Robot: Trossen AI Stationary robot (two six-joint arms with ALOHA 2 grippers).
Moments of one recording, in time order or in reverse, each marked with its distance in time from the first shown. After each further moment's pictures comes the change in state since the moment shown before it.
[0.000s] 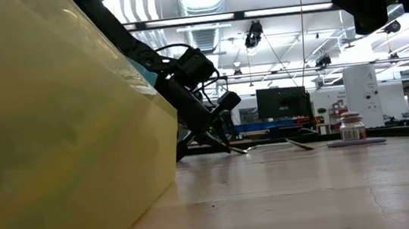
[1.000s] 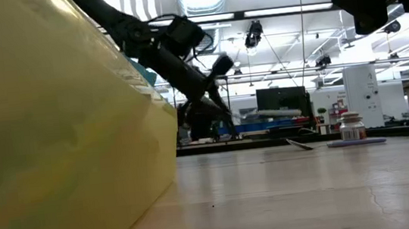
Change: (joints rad) left arm -0.008 -0.186 -0.004 -0.041 -0.004 0.247; right arm 0.000 0.000 0.000 0.000 0.000 0.000
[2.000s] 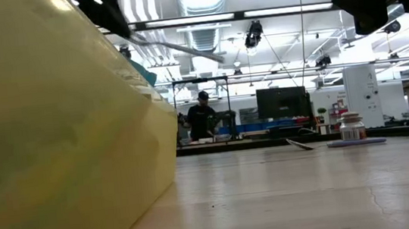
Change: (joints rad) left arm -0.469 -0.647 -0.009 -0.948 -0.573 -0.111; right arm 0.000 0.000 0.000 -0.002 0.000 0.000
